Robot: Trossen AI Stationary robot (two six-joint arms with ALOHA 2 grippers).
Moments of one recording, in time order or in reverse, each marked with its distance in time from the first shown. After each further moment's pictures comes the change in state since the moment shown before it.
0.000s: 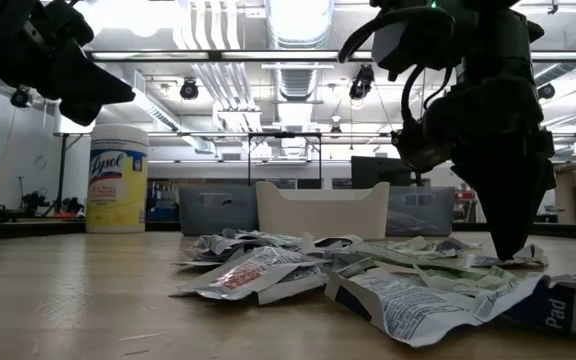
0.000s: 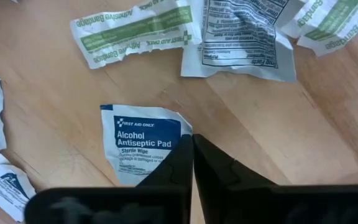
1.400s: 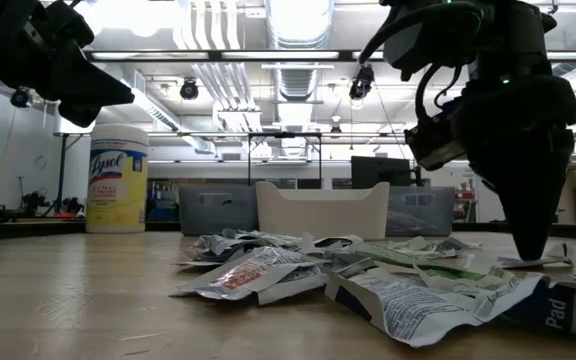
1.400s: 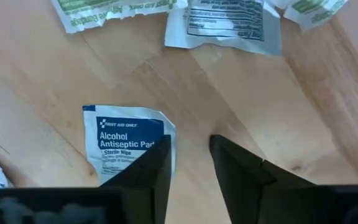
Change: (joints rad) left arm 0.000 0.000 0.000 -0.009 0.000 -0.013; right arm 0.002 -0.034 -0.004 -0.069 0.042 -0.061
